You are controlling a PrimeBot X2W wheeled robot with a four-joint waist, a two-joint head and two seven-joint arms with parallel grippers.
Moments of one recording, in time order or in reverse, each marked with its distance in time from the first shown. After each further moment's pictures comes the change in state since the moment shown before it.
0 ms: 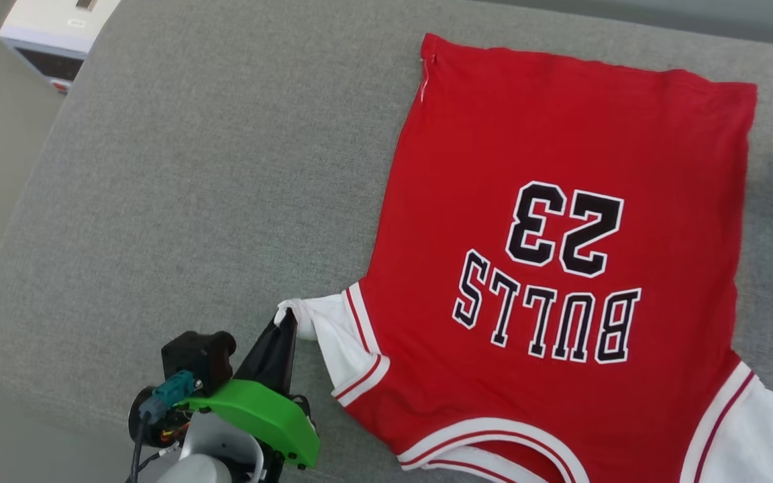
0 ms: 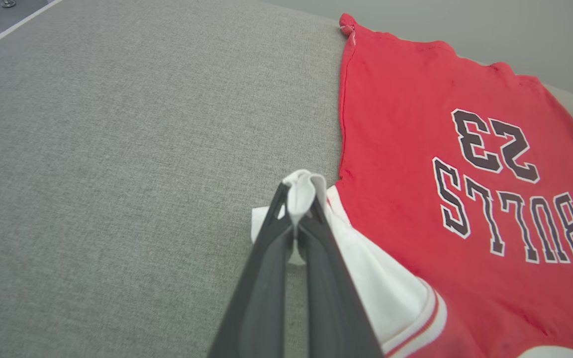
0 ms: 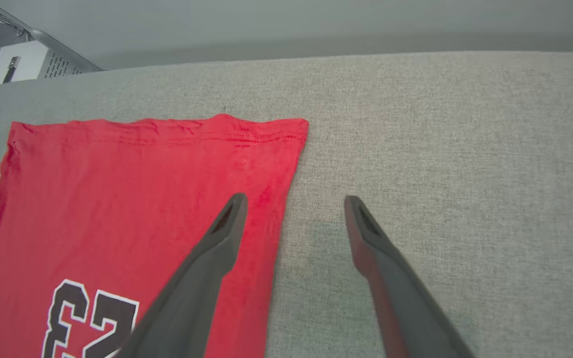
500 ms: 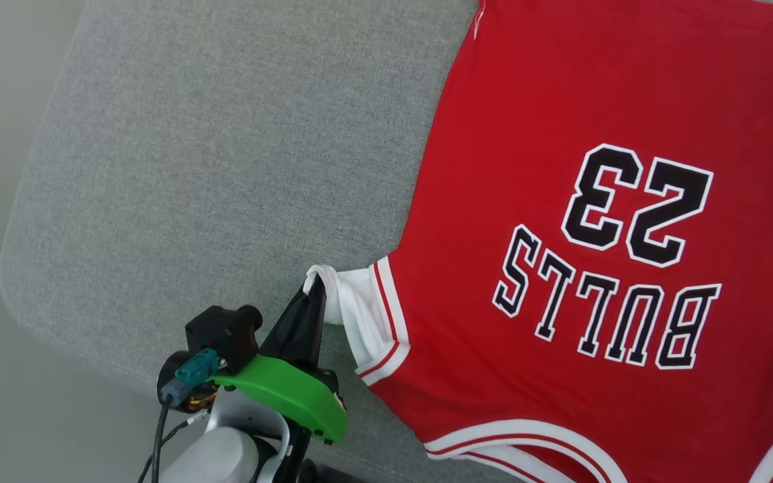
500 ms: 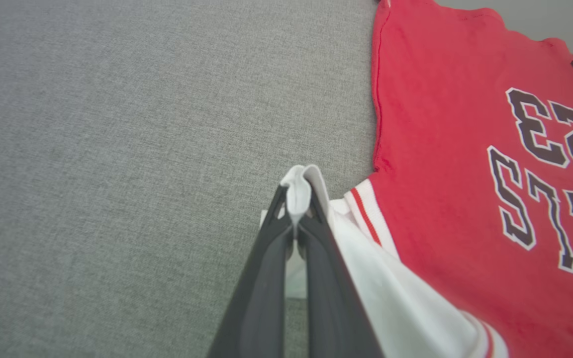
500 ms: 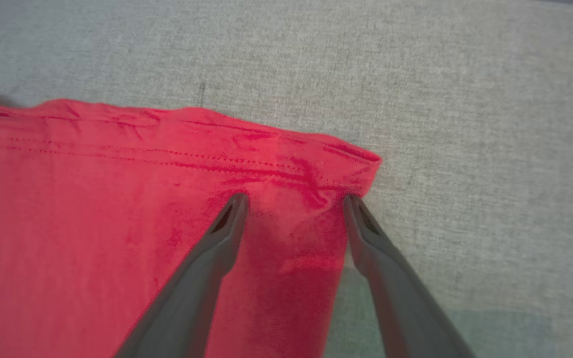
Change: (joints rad) left arm -0.089 -0.063 -0.029 0.032 0.021 -0.038 -0.045; right arm -0.218 -0.015 0.022 0.135 -0.133 0.000 0.132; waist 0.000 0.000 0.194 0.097
